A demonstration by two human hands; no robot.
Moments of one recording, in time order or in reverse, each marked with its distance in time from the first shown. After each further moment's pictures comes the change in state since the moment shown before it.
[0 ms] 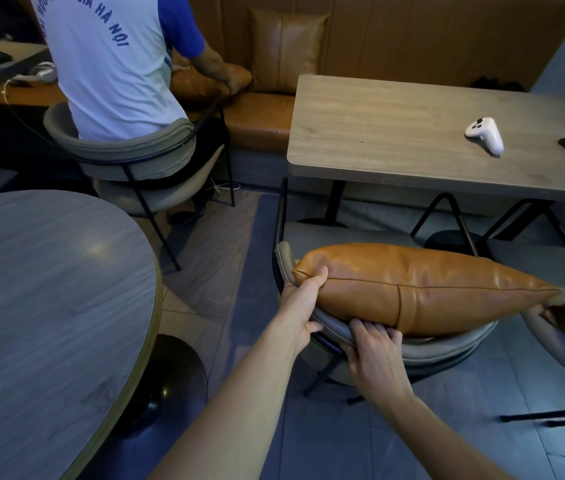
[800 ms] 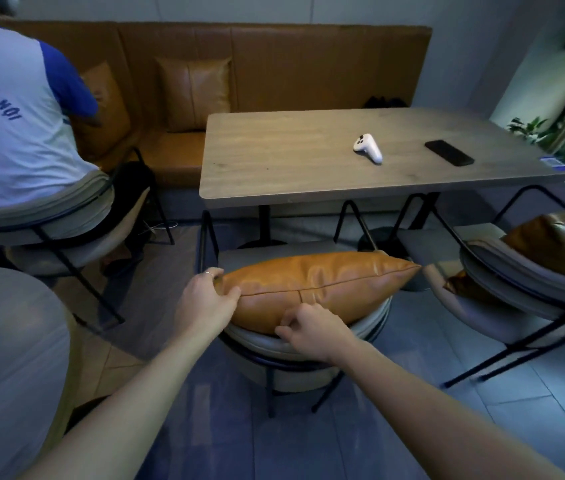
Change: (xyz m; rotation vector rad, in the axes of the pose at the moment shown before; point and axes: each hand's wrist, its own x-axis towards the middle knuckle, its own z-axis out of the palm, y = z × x) left_hand -0.029 0.040 0.012 1.173 0.346 0.628; right_hand 0.031 0.025 -0.095 0.252 -0.431 0.157
